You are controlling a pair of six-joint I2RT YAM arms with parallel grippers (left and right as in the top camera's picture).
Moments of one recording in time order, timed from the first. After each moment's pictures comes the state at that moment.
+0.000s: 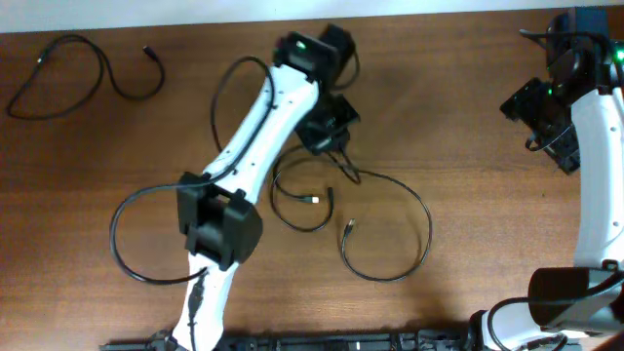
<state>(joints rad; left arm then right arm) -0.54 2.28 2.27 -1.55 0.33 -1.01 -0.14 1.70 1.85 -1.56 0.24 0.83</state>
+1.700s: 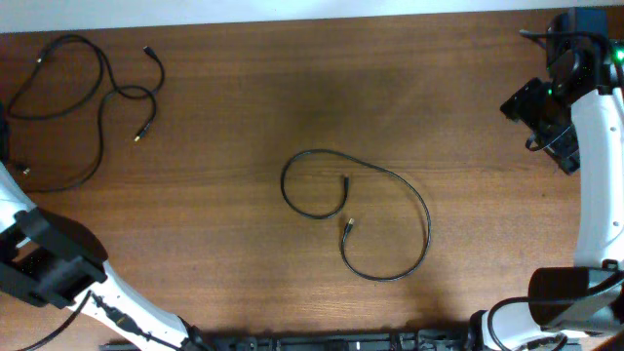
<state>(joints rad) 0.65 2.12 2.22 -1.30 -0.26 -1.01 -0.14 1.70 1.85 -1.56 0.24 0.83</state>
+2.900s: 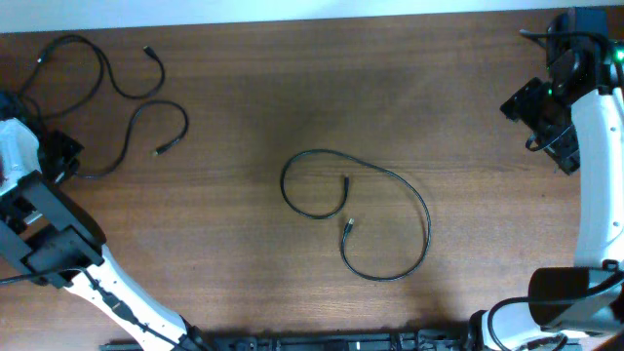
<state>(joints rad) 0.62 2.27 1.85 -0.96 -0.07 -0.34 -0.14 1.70 1.85 -1.56 0.24 0.83</state>
